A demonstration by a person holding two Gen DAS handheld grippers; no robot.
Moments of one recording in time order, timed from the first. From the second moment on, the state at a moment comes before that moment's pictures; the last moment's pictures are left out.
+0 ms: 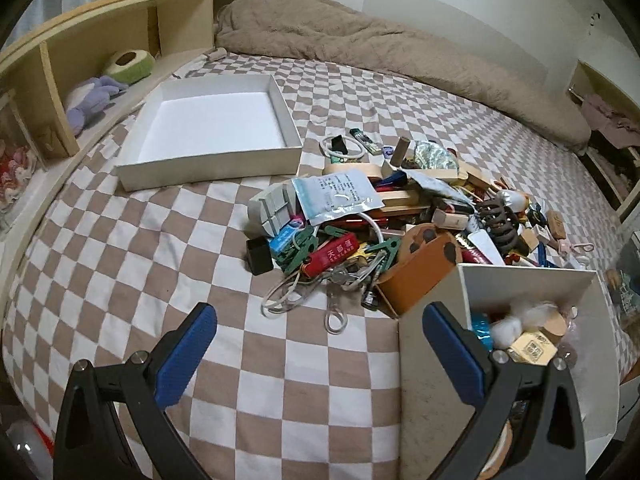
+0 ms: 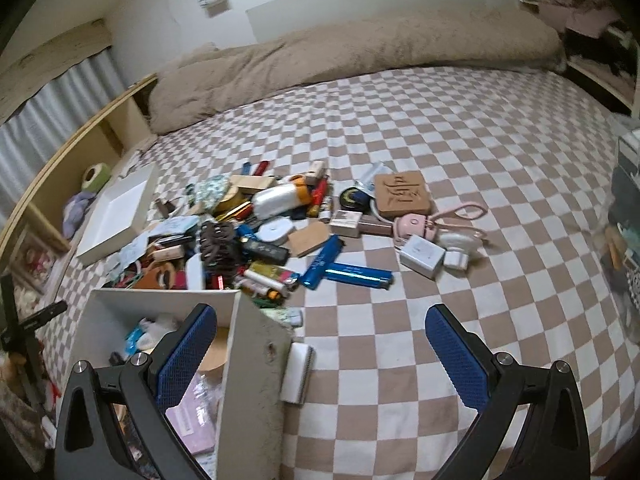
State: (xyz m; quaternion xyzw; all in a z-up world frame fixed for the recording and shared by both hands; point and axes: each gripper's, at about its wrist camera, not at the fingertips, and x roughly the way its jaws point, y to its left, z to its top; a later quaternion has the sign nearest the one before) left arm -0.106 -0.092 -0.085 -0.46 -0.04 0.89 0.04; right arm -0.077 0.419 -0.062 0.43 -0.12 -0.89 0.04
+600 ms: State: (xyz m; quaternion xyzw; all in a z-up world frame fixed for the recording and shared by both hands) left arm -0.131 -0.105 -0.157 -0.47 0.02 0.87 0.11; right arm -0.110 0.441 -0.122 0.48 -0.16 -0.86 -0.03
